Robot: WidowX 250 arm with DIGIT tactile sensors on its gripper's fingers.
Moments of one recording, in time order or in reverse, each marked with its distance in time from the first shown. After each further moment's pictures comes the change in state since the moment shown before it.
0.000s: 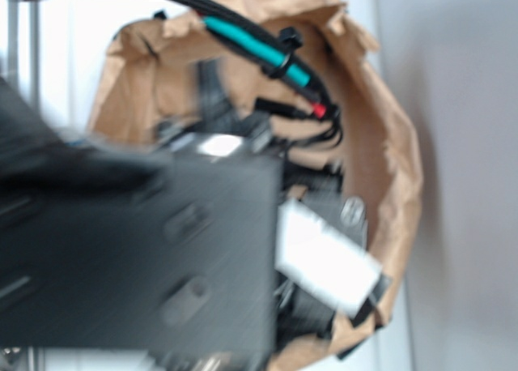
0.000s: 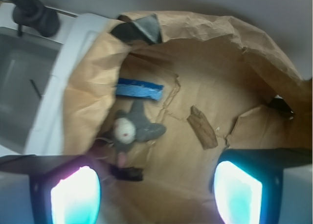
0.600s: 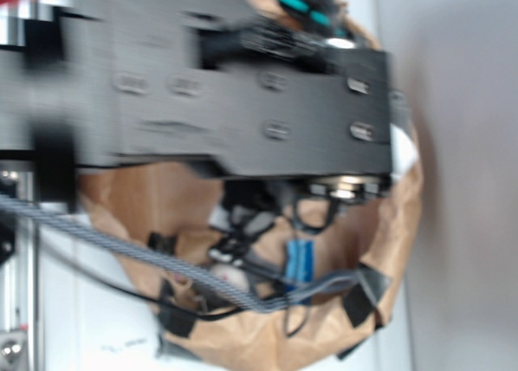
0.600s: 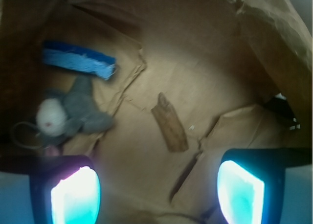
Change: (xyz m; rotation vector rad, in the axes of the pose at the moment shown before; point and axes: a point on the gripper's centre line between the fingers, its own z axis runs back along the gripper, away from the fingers) arm 0.008 0.047 -0.050 0.029 0.118 -0.125
